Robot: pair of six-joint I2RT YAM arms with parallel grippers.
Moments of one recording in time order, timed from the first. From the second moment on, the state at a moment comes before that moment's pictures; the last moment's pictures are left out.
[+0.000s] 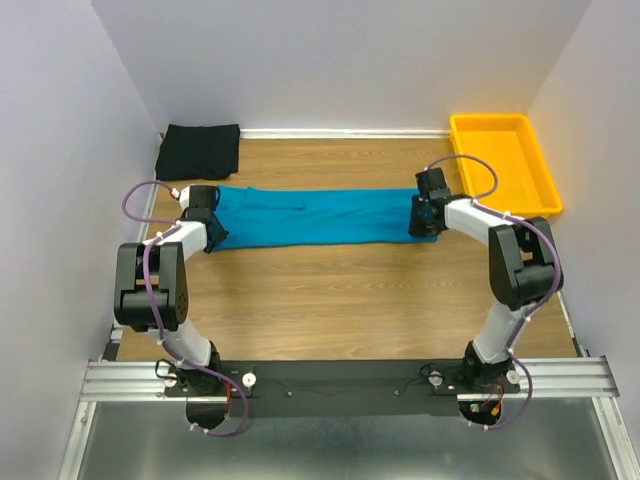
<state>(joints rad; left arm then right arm) 0.03 1.65 0.87 -0.15 -0.24 -0.52 0.24 1.84 1.14 -0.36 0.15 0.32</state>
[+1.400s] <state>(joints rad) -0.38 1.94 1.29 -0.36 -0.30 -0.85 0.40 1.76 1.09 -0.68 -0.07 0.30</state>
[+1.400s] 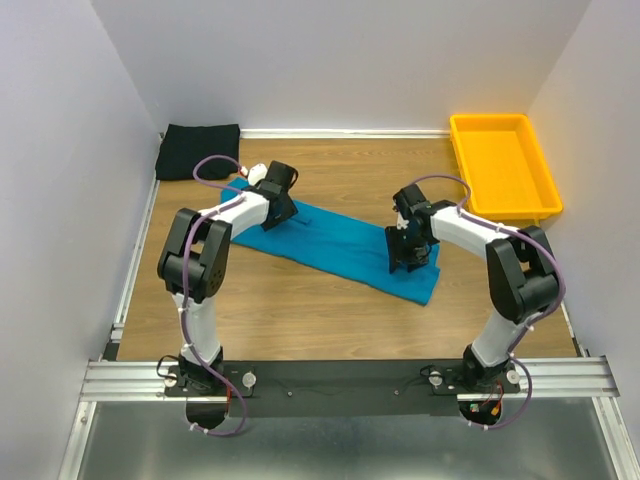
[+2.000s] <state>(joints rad) -0.49 2.41 2.03 -0.55 -0.25 -0.56 0.69 1.55 0.82 -0.63 -0.28 0.45</state>
